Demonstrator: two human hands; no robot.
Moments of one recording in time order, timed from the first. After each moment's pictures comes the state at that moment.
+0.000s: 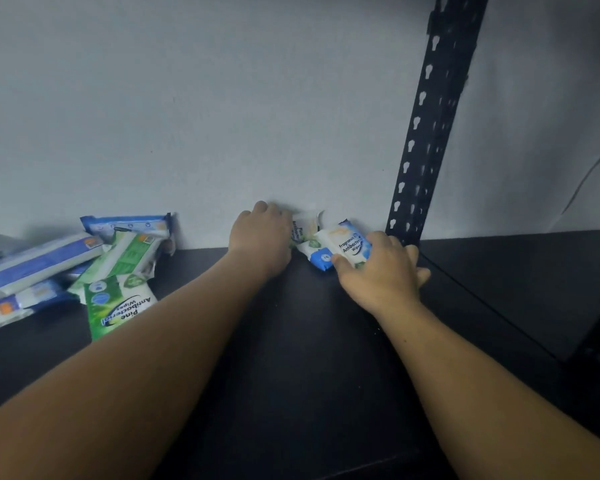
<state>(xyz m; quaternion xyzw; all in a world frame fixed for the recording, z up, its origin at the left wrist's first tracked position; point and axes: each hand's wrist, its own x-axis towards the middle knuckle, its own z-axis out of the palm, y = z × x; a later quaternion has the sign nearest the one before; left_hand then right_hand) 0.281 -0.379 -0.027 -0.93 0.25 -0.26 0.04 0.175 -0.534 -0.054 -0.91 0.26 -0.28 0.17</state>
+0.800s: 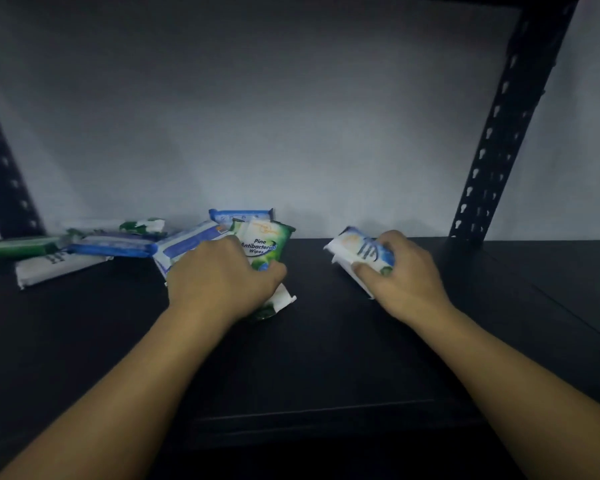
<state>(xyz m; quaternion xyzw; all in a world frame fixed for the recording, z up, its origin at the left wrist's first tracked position) 0.140 -0.185 0.001 -0.98 0.01 -0.17 -0.14 0.122 -0.430 -0.030 -0.91 0.04 -0.28 0.30</state>
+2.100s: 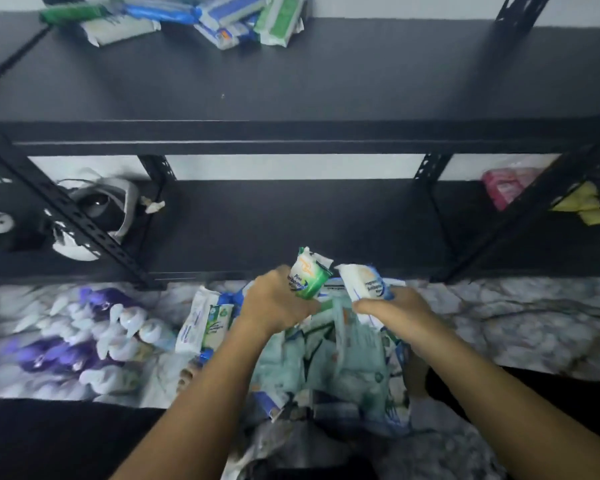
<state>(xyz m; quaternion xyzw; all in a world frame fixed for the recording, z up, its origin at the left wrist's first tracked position) -0.141 -0.126 -0.219 -0.93 0.01 0.20 -0.30 -0.199 -0.337 -0.205 -0.82 0.28 0.17 0.46</state>
